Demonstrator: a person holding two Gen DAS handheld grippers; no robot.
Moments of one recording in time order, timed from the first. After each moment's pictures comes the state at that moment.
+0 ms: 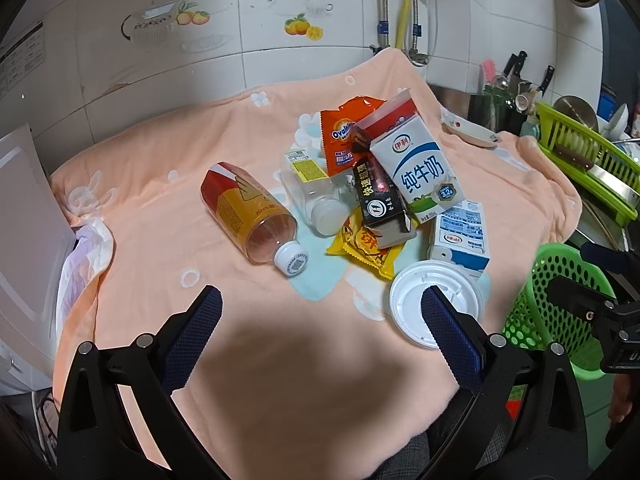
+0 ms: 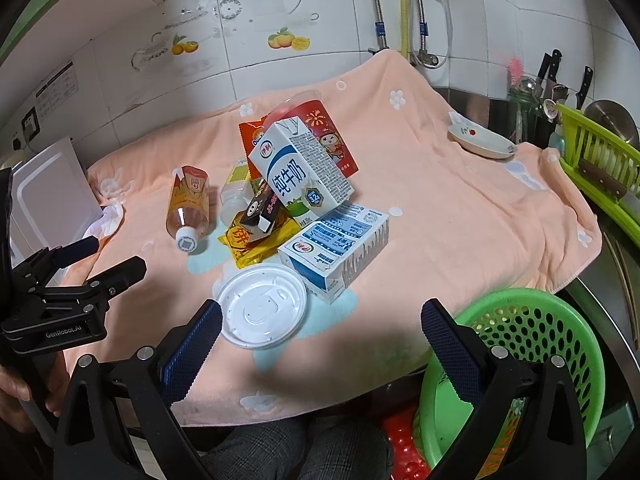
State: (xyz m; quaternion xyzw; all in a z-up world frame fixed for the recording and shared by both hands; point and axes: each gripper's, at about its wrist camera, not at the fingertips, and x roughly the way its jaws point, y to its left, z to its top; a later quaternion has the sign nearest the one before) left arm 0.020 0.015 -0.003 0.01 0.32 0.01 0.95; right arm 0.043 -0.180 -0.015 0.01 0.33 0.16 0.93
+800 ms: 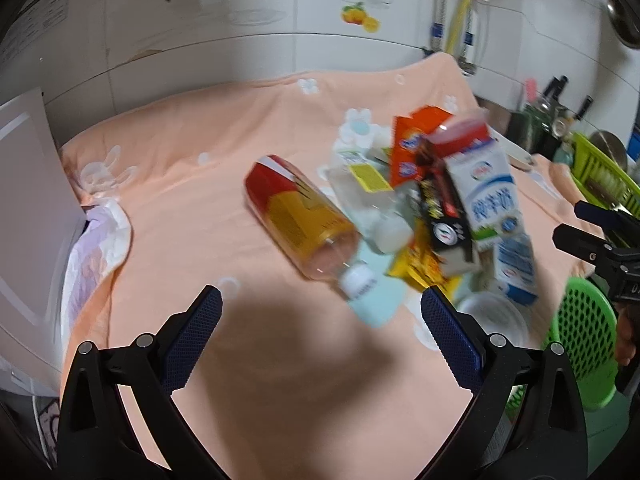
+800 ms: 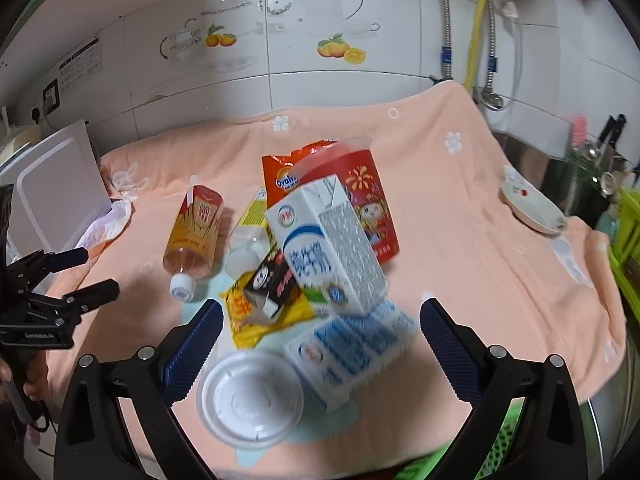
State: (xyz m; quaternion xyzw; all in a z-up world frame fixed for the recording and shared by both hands) left arm 0.059 0.082 0.000 -0.04 0.35 0.05 0.94; right arm 0.144 -0.145 0.012 -0.06 0.31 0.24 0.92
